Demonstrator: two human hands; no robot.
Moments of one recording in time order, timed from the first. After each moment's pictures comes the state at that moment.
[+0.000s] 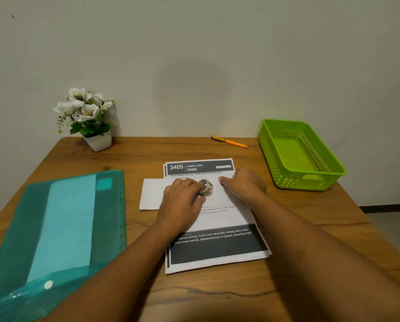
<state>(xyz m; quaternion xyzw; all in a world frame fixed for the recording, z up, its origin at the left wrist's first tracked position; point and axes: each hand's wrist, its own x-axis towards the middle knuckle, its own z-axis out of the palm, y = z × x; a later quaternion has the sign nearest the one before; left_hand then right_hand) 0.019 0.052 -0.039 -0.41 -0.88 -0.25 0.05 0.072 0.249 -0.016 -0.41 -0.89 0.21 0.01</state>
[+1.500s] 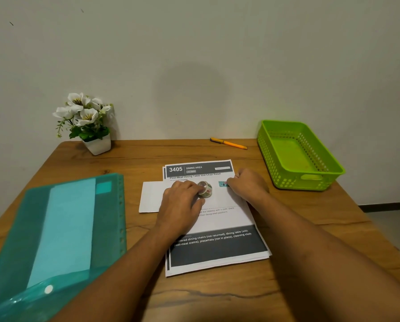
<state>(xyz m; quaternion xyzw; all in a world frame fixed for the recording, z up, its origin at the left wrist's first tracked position) 0.019 0.052 -0.039 -0.41 -0.87 -0.25 0.06 0.076 0.261 -0.020 -0.43 -0.87 0.25 0.02</state>
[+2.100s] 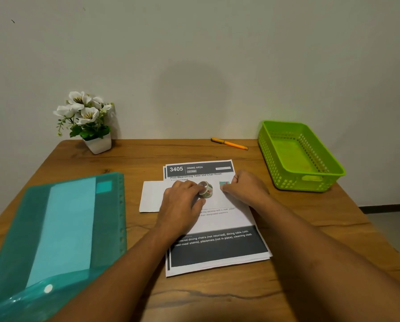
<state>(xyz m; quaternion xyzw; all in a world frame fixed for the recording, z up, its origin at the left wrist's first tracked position) 0.019 0.051 -0.039 -0.41 -0.87 -0.26 0.06 0.085 0.251 -0.014 -0.38 -0.89 0.26 0.01</state>
